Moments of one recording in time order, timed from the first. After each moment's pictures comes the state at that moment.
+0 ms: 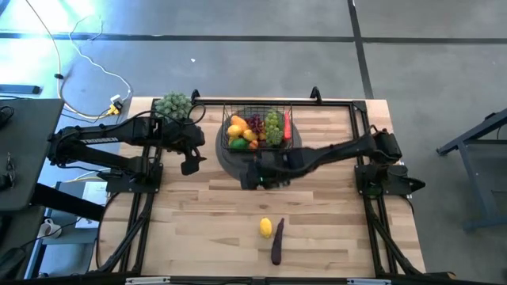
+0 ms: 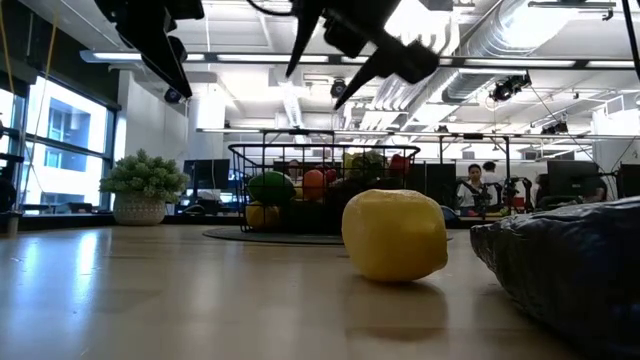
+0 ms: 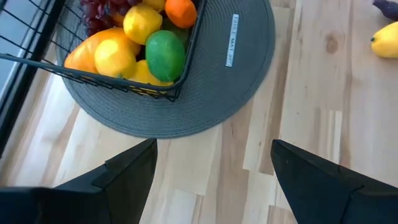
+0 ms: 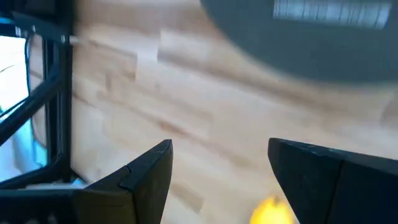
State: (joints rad) left arm 0.26 1.03 0.99 -0.95 -0.08 -0.03; right arm 0.14 1.87 1.62 -0.75 0.06 1.46
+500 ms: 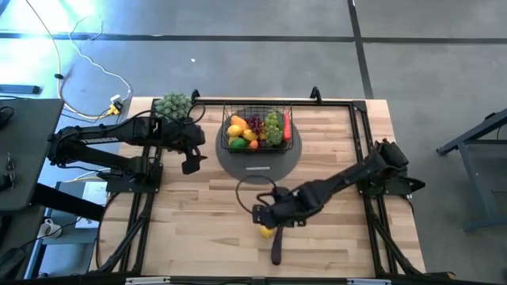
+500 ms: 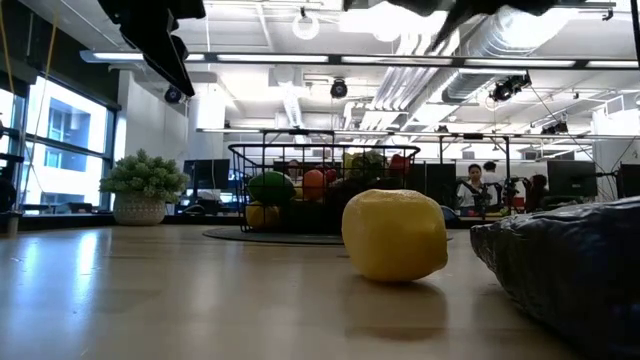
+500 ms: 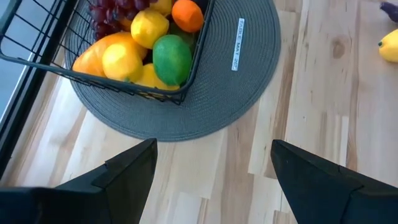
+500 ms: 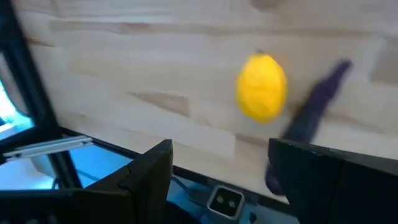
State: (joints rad) left arm 0.26 1.03 0.99 -0.94 -0.10 -0.03; right arm 0.43 1.87 1.62 -0.81 0.05 1.95
